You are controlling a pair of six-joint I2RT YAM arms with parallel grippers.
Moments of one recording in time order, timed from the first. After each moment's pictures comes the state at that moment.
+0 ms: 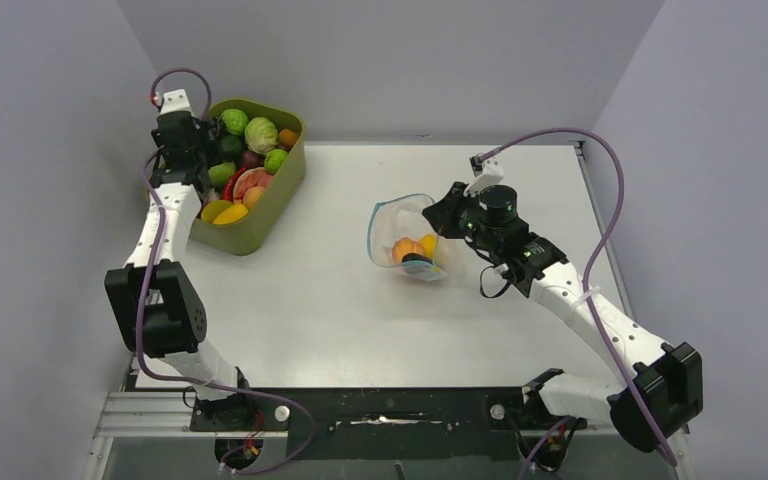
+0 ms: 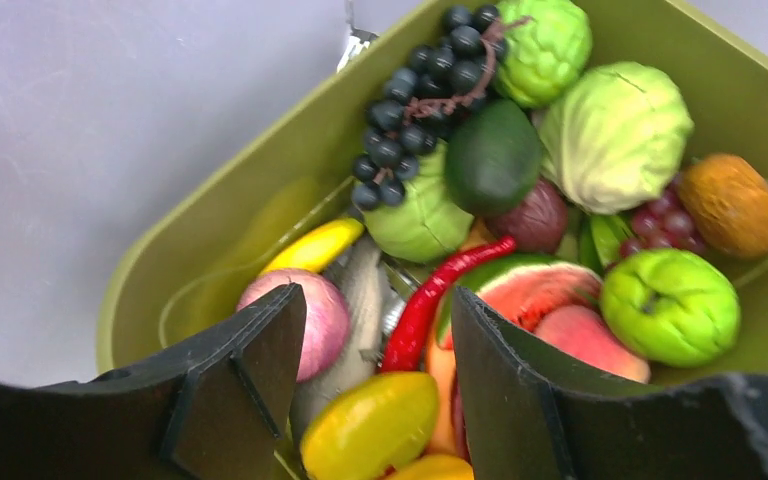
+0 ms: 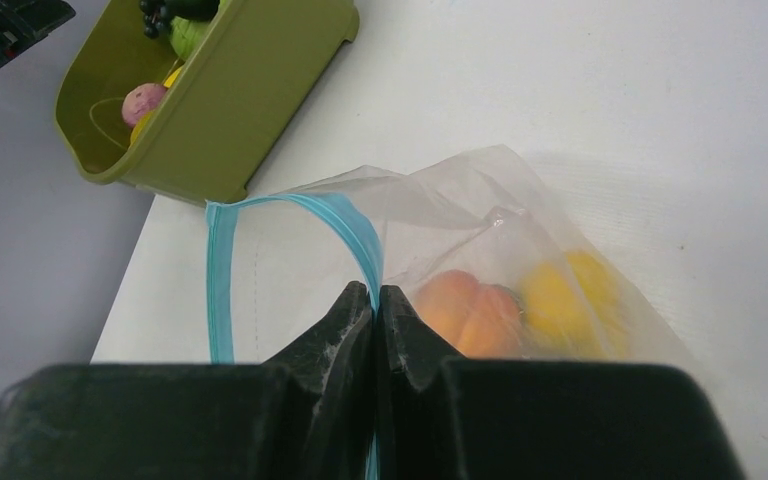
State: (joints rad) left arm 0.10 1.66 1.46 -0.21 -0.28 -0.12; right arm 0.53 1.19 0.98 -0.13 -0.03 0.55
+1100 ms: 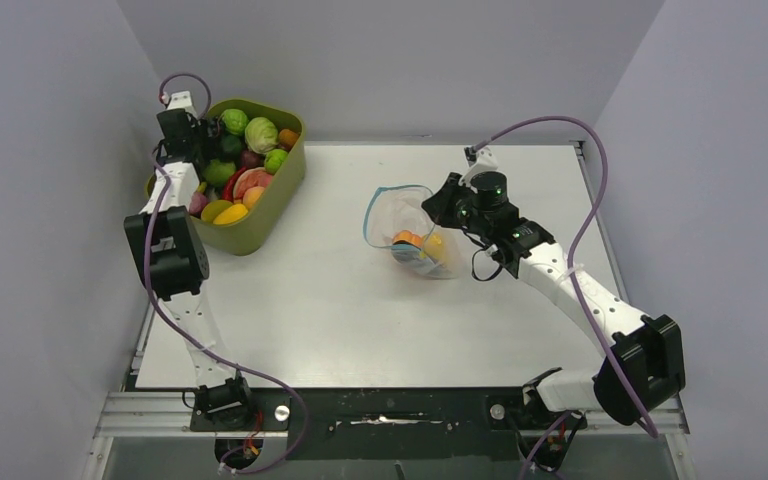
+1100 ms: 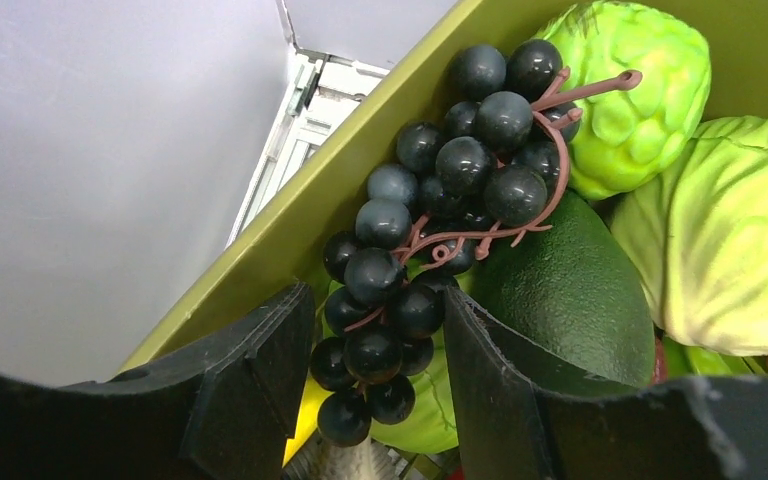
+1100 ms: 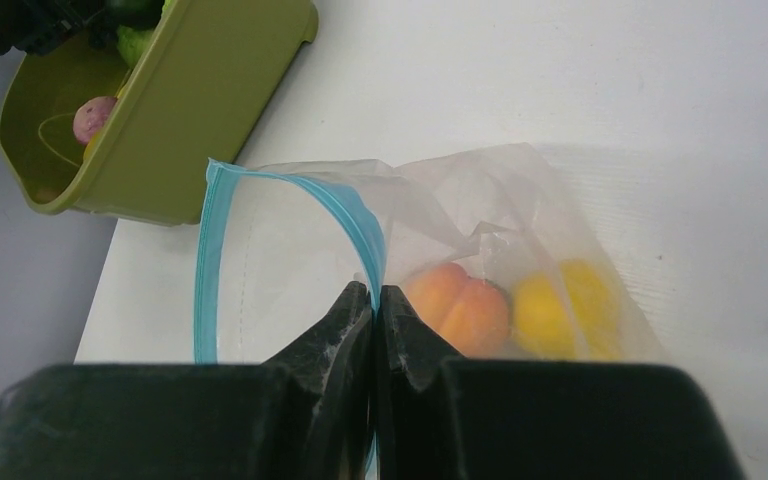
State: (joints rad) left arm 0.23 2.18 1.82 -0.09 -0.07 -0.06; right arm 0.49 1.33 1.06 -0.13 -0.03 0.55
